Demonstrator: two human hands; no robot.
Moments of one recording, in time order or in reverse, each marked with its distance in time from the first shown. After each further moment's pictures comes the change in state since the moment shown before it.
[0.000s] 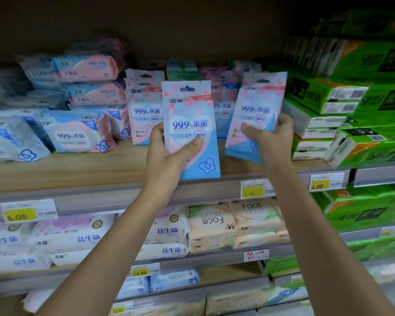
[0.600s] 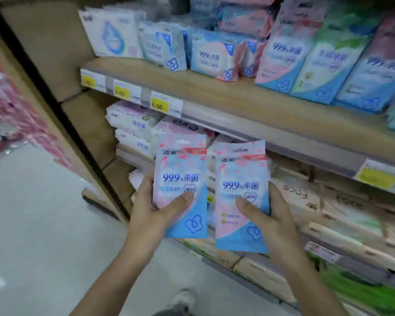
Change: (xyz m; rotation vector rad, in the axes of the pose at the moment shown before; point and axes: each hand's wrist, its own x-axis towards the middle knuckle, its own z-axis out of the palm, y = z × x) left_hand -0.230 -0.023 -0.120 0.121 0.601 -0.192; right_hand -0.210 0.069 -0.007 0.092 -0.939 0.389
